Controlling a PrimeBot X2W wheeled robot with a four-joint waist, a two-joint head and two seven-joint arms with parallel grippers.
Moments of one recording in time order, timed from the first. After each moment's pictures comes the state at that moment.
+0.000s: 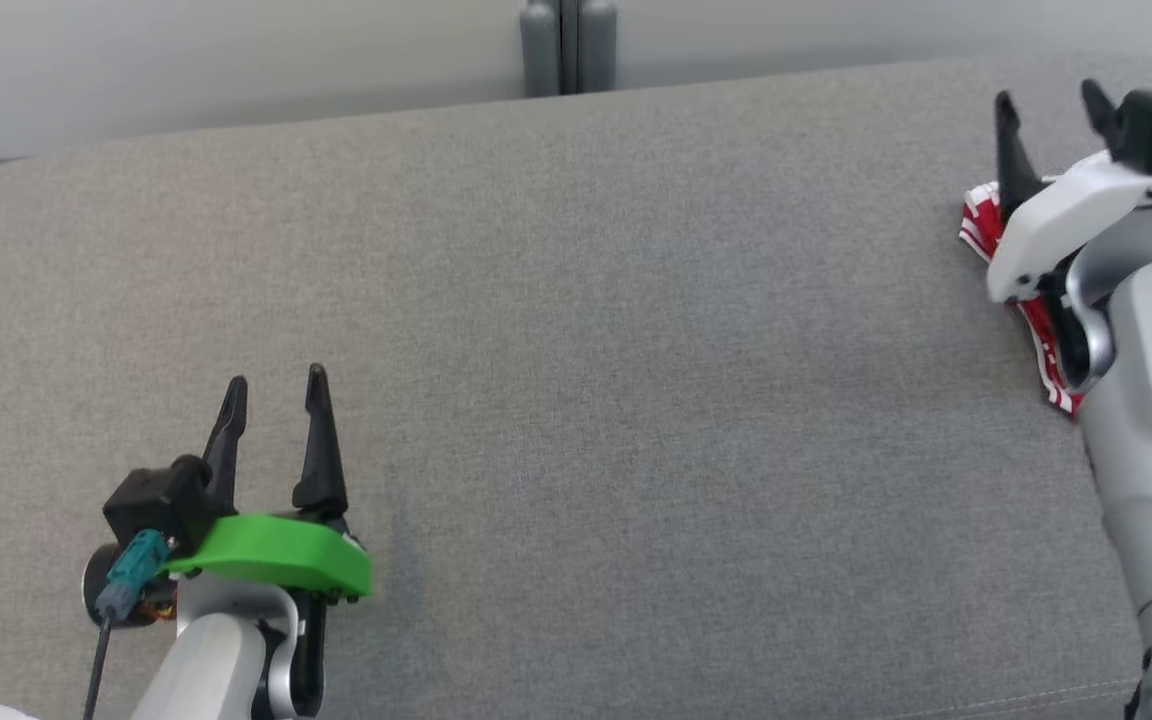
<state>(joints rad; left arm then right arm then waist) -0.24 0.21 -0.32 0.23 -0.56 0.16 -0.25 -0.82 -0.25 0.01 0.78 0.09 0.13 -0.09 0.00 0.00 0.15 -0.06</state>
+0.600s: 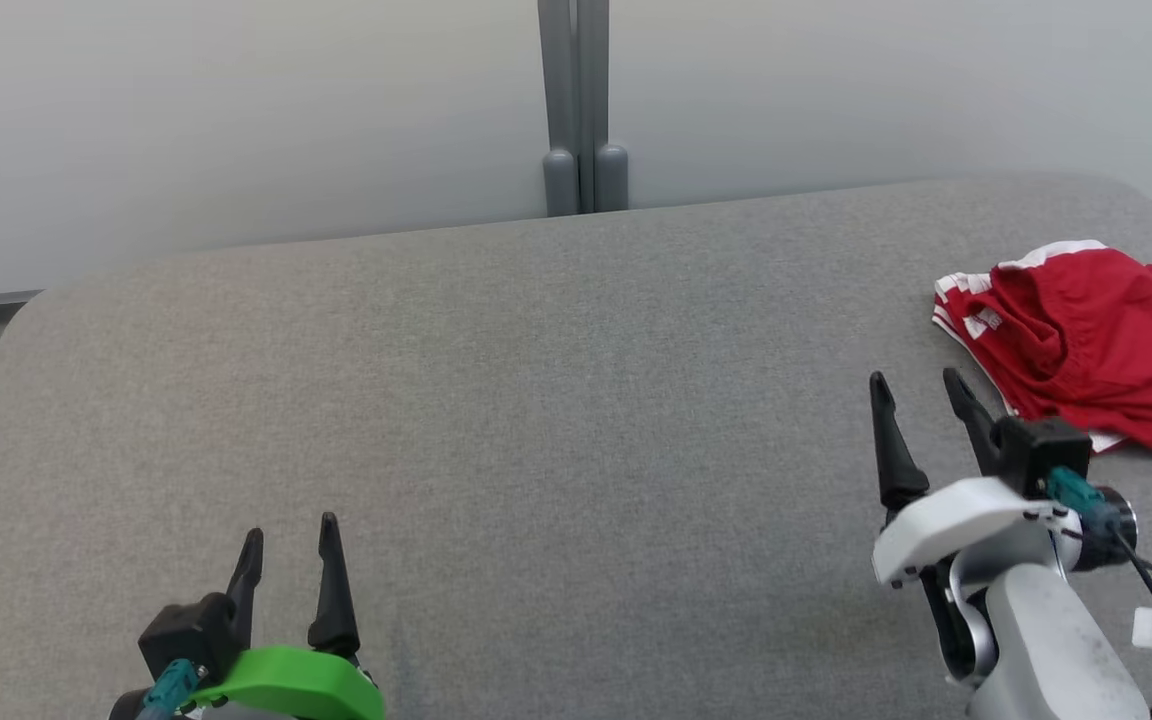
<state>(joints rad) -0.03 0.18 -0.29 0.26 -0.53 0.15 -0.26 -0.29 -0.05 0.00 0.48 0.12 0.13 -0.23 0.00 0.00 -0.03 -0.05</state>
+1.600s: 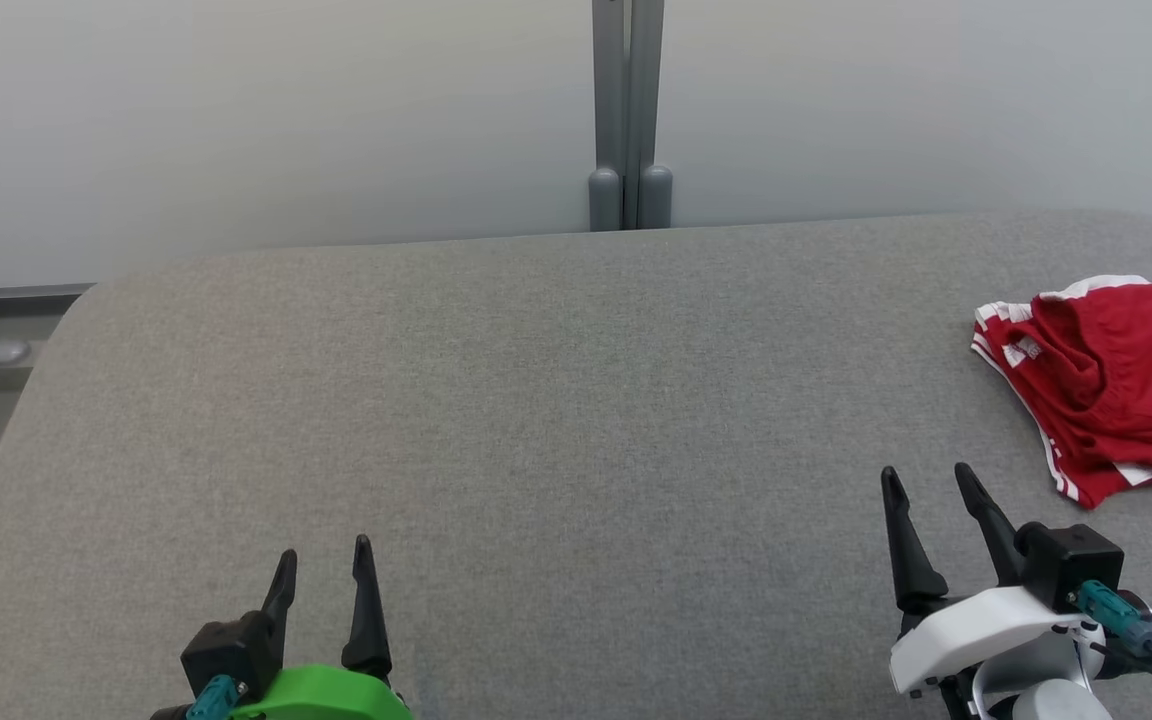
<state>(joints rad) 0.00 0.14 -0.32 0.27 -0.50 0.18 -0.26 0.00 -0.05 0.02 0.21 0.18 0.13 -0.19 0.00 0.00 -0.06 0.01</state>
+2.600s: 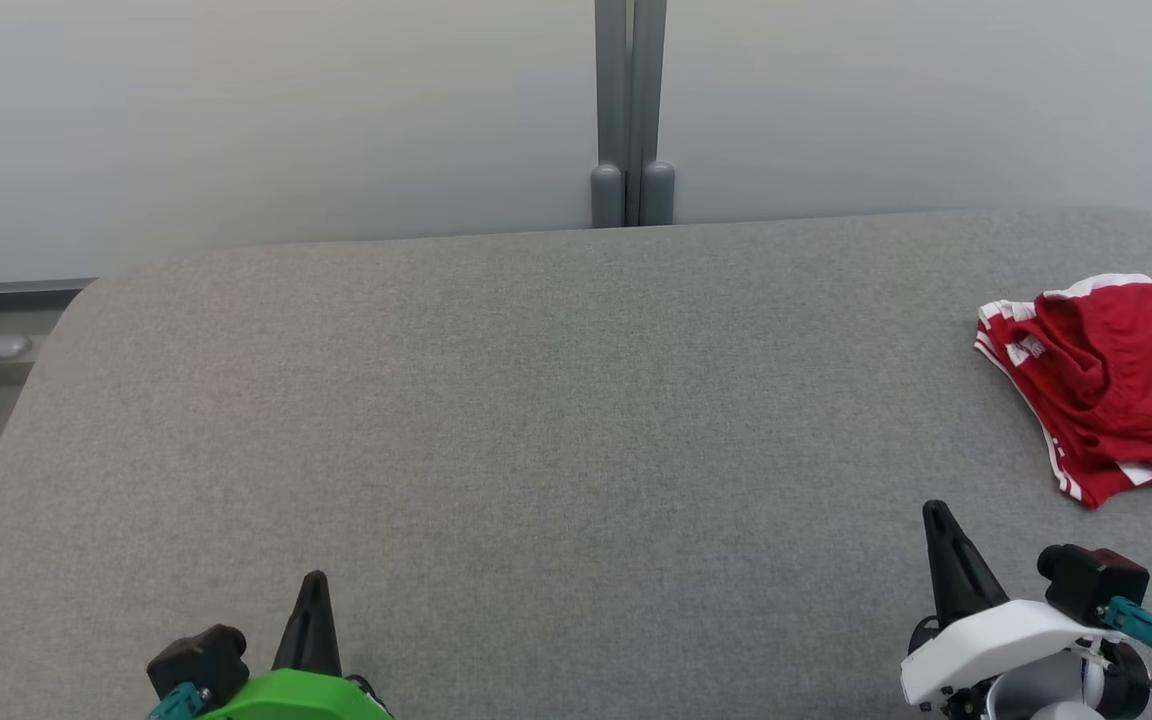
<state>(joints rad) 0.01 0.13 -0.28 0.30 -0.64 0.15 -0.20 0.01 -0.04 0.00 0.25 0.38 0.13 -0.14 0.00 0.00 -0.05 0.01</state>
